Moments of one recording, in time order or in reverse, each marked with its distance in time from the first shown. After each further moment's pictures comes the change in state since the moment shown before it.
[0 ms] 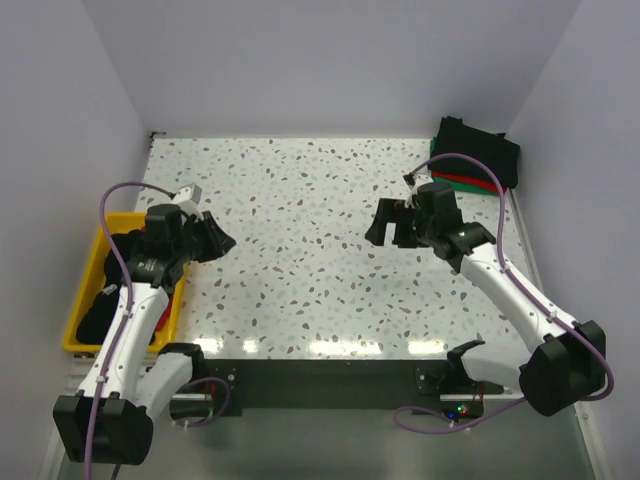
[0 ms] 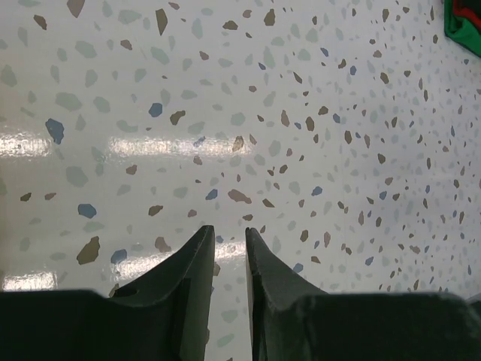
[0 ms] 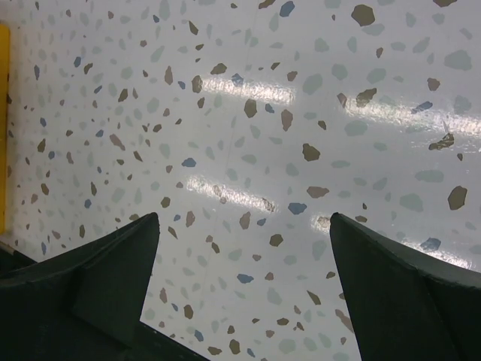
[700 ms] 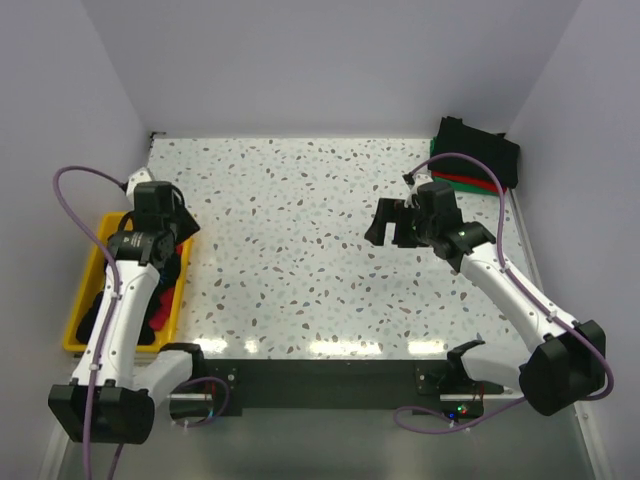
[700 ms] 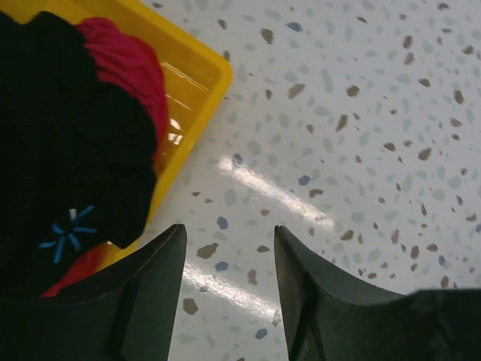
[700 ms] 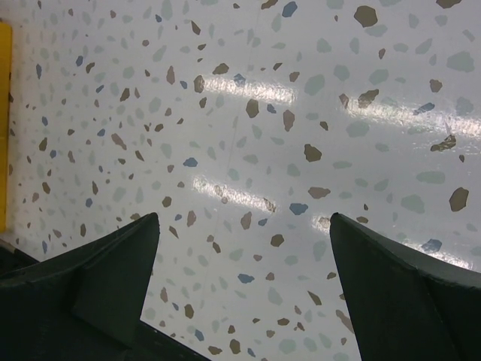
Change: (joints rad) left arm 0.012 0.109 0.265 -0.247 -0.529 -0.150; right arm 0.000 0.003 0.004 -0.001 -0.005 -0.005
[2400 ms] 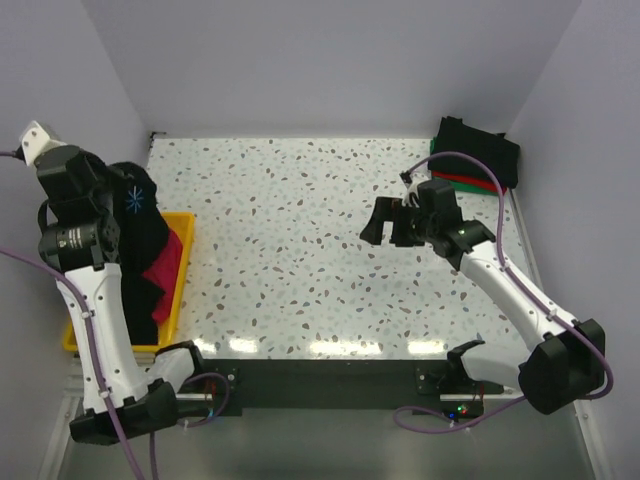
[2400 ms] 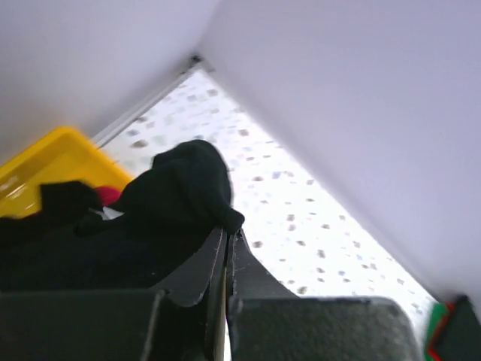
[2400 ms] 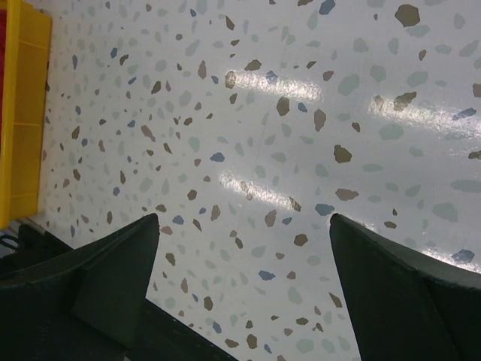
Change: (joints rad) left arm 0.336 0.018 0.411 -0.012 0.064 -0.056; right arm 0.000 0.007 0.009 0.008 -0.081 0.015
